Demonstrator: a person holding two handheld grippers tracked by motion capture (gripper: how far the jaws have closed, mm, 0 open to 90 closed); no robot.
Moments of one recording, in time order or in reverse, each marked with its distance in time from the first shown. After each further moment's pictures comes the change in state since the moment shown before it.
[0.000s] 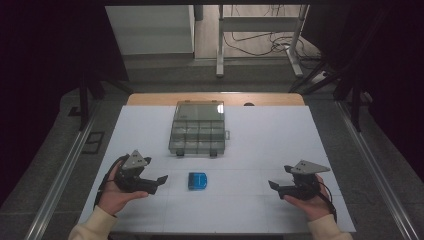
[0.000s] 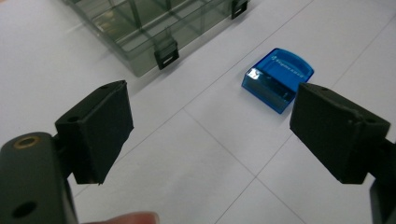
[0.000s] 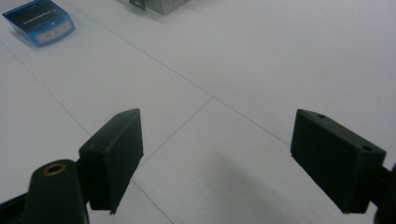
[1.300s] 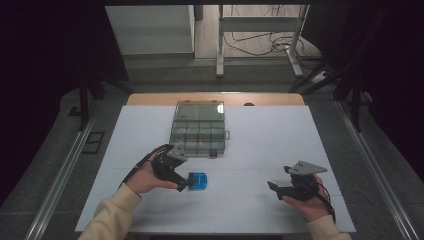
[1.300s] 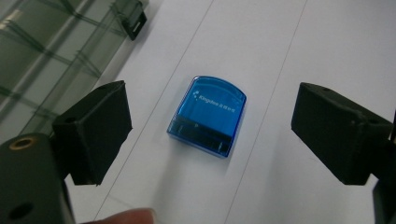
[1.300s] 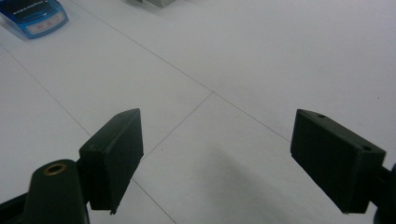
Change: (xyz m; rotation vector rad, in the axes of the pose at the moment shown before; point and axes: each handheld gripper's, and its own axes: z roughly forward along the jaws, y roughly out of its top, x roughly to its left) left arm -0.029 0.069 0.068 0.204 -0.279 0.268; right arm 0.005 0.001 0.002 0.025 -0.027 -0.012
